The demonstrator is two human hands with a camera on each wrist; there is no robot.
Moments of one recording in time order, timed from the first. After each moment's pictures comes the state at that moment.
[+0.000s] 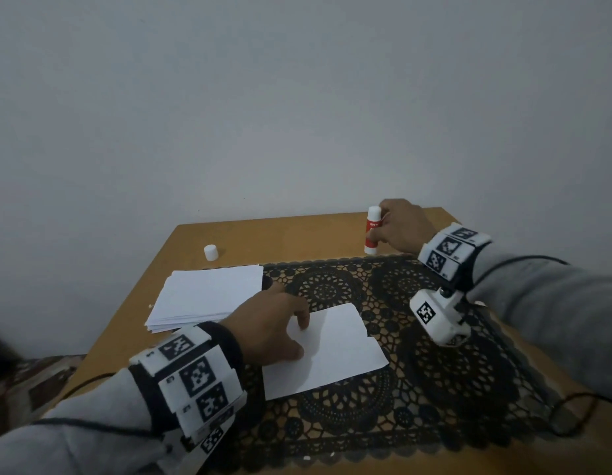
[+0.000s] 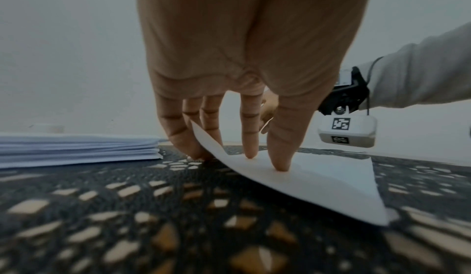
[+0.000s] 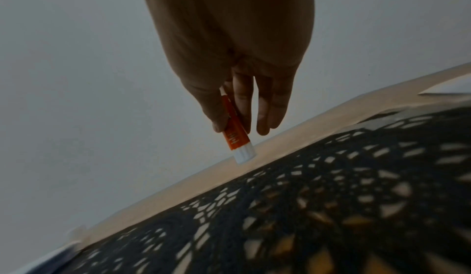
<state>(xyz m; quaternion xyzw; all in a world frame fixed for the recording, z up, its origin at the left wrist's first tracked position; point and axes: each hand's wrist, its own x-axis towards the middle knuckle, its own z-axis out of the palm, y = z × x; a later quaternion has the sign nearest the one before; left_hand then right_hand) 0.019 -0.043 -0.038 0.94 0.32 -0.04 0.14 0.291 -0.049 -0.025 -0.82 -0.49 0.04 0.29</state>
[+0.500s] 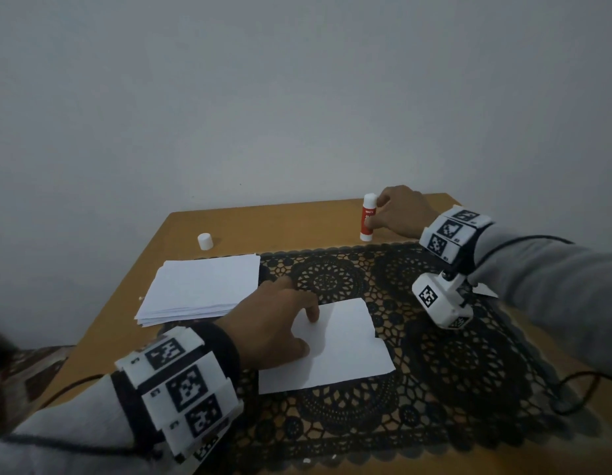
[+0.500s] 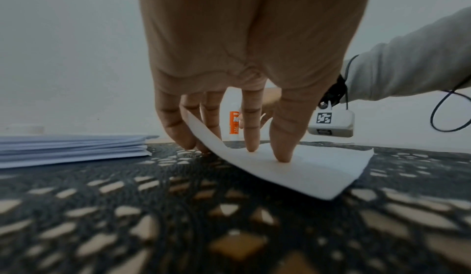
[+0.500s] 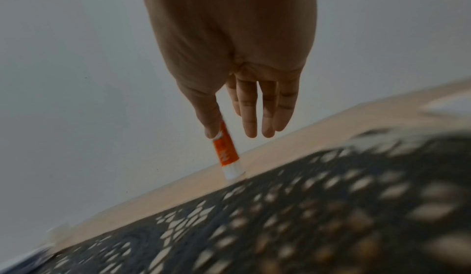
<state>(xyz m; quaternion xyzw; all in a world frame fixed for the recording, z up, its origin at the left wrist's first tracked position) 0.023 -0.047 -0.043 0.95 0.29 -0.03 0.14 0.309 -0.029 -0.037 -0.83 -0.49 0.04 0.25</state>
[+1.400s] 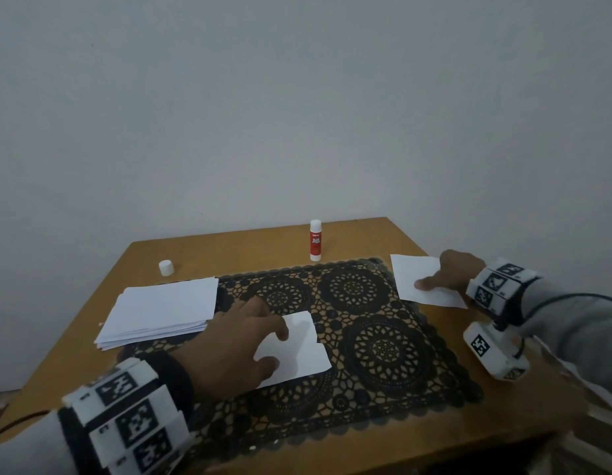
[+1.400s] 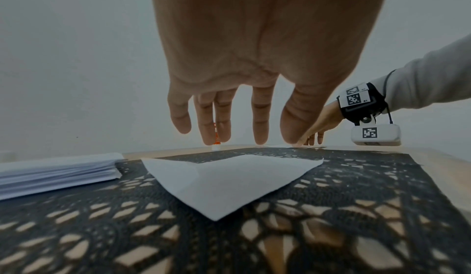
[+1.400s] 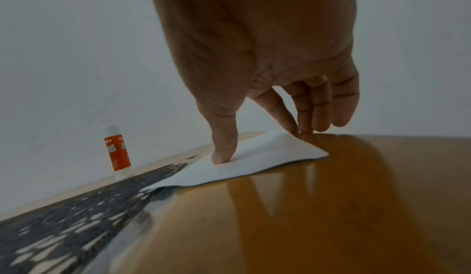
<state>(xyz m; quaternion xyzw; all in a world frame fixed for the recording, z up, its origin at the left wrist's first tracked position) 0.018 -0.087 -0.030 0.96 0.24 -0.01 0.09 0.398 -0.181 -0.054 -0.94 -0.32 0.10 0.07</state>
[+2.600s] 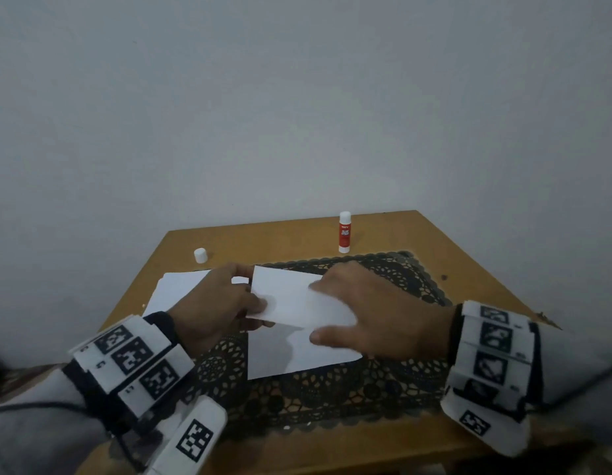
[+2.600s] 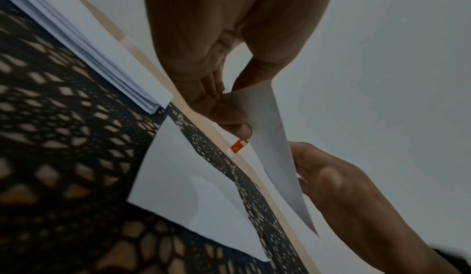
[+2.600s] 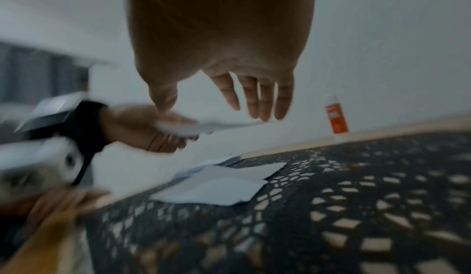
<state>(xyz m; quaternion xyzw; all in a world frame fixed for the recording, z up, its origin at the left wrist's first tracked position) -0.010 -0.062 -0.009 0.64 0.41 0.23 0.61 0.189 -0.177 -0.025 -0.65 -0.75 0.04 0.12</state>
